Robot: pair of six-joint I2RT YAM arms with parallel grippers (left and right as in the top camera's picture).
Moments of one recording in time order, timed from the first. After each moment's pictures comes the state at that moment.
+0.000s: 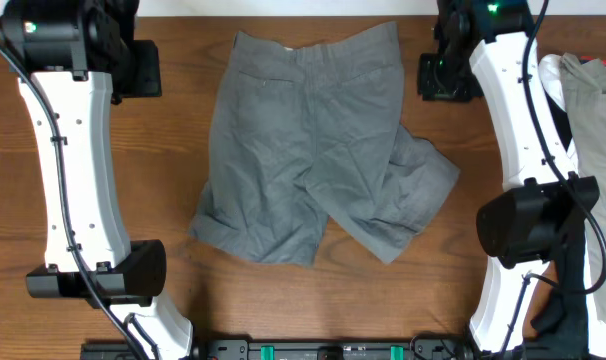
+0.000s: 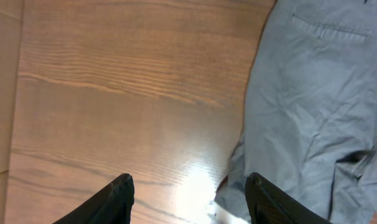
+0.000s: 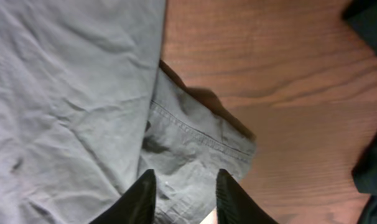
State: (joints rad) left arm 0.01 1.90 2.44 -1.69 -0.19 -0.05; right arm 0.17 2.13 2.18 -1.46 0.05 0.28
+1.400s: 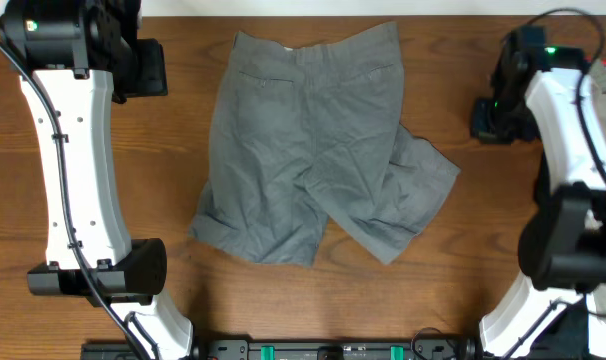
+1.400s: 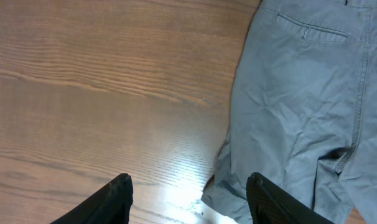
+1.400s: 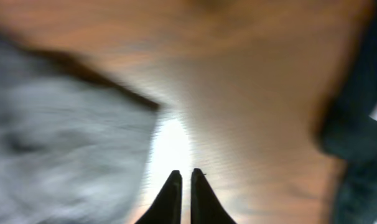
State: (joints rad) left arm 0.01 1.90 2.44 -1.69 -0.14 -0.07; right arm -0.08 1.96 1.74 -1.26 -0.07 0.15
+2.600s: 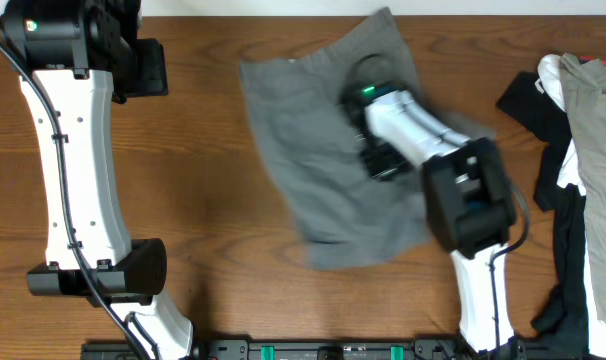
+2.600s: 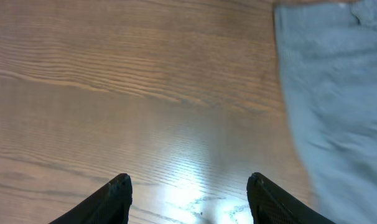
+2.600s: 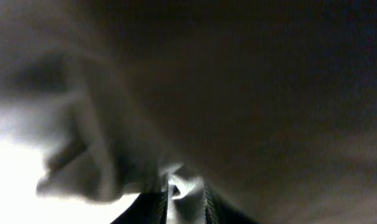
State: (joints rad) left arm 0.01 1.90 2.44 -1.69 -0.13 -0.07; right arm 0.38 2.30 1.73 -1.27 0.34 0.17
